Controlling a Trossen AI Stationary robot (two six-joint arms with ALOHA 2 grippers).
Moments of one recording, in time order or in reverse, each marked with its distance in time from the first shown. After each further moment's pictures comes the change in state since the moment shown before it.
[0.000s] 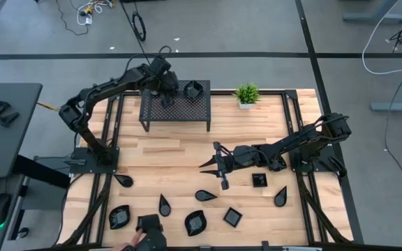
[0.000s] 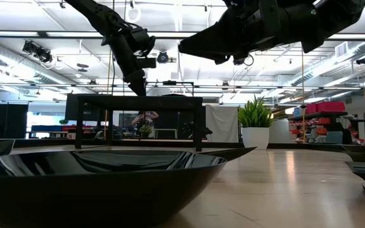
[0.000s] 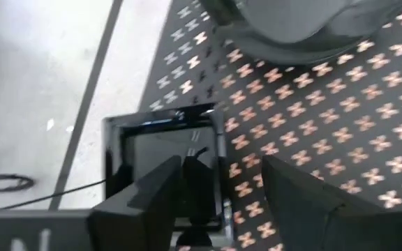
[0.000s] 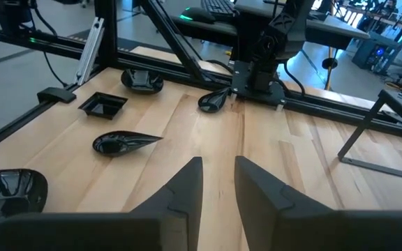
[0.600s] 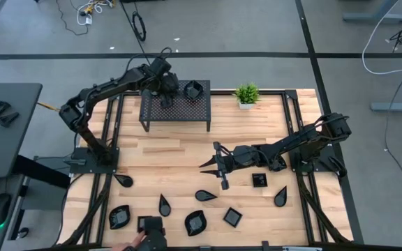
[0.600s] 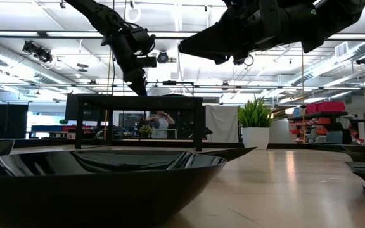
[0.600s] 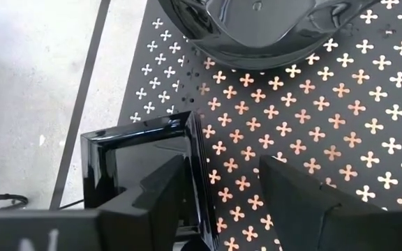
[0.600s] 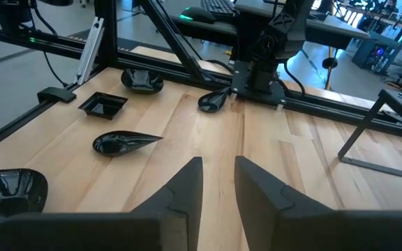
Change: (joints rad) left arm -0.003 0.000 0.000 -0.011 0.049 0.055; right arm 0.000 0.000 0.000 -0.001 0.000 0.000
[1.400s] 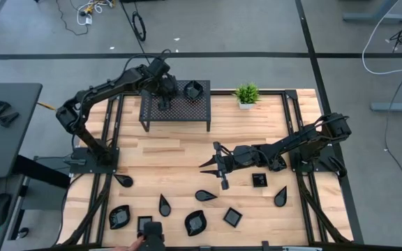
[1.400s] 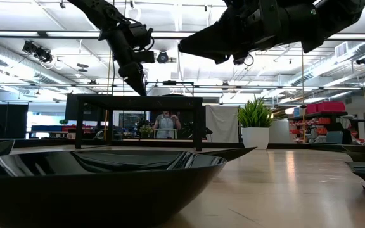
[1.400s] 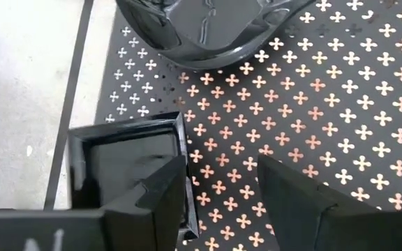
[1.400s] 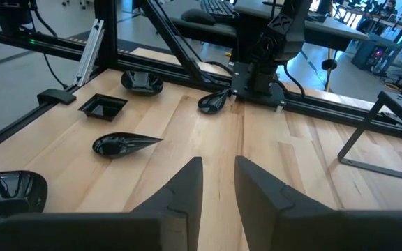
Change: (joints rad) left arm -0.017 -0.042 0.000 -0.069 0.039 0.030; right arm 0.000 0.000 0.000 0.006 0.000 0.000
